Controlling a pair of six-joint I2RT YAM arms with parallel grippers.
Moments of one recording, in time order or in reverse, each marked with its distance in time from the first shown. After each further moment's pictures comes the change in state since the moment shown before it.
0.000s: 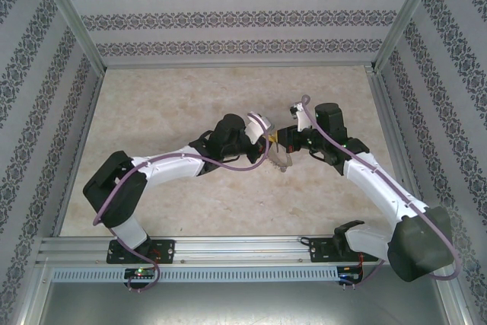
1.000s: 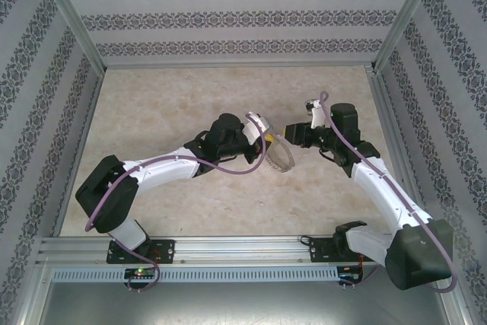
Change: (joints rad) left arm 0.000 -0.056 -0.017 -0.004 0.018 0.067; right arm -0.123 -0.062 -0.037 0.034 -0.056 0.068
